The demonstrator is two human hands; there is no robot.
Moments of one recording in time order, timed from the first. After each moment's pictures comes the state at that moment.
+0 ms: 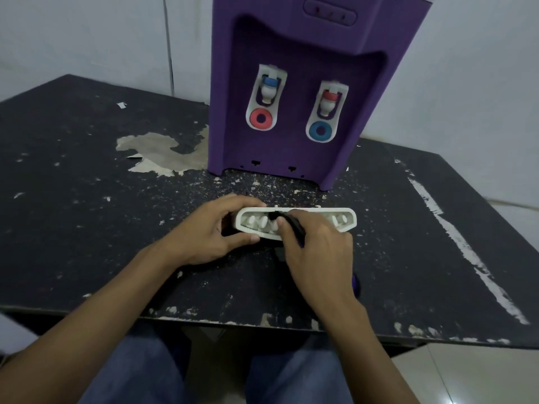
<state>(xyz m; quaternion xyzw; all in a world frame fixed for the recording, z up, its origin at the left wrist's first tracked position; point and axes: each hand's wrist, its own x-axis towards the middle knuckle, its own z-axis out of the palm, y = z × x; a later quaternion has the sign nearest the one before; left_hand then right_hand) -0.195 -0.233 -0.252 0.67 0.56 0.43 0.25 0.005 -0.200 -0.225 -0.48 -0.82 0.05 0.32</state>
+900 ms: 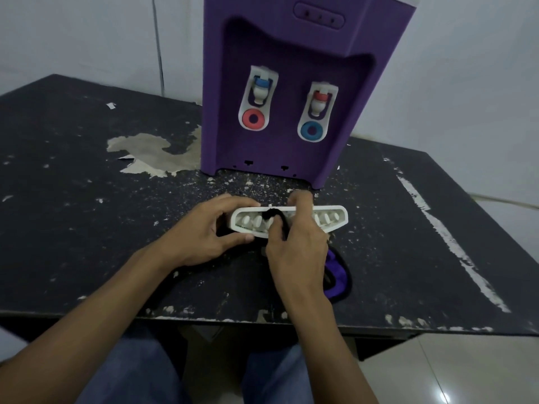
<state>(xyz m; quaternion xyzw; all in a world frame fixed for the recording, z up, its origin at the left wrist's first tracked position) -0.195 -0.234 -0.253 0.68 0.55 0.43 0.23 -0.021 -0.212 -0.232 -0.50 -0.75 0.14 0.42</state>
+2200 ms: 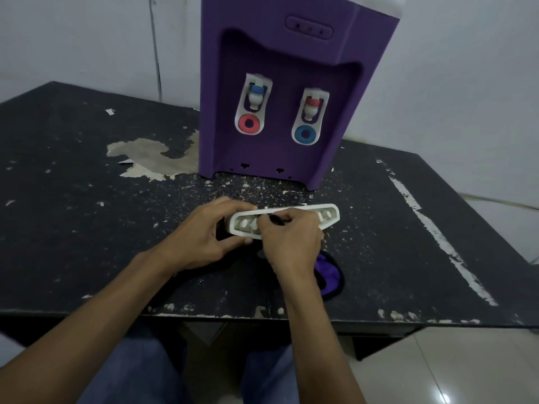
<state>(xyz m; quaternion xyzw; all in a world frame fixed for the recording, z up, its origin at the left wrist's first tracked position) -0.193 -0.235 -0.257 0.71 0.52 0.44 0.18 -0.033 -0.208 -0.214 -0.61 -0.62 0.31 0.39</state>
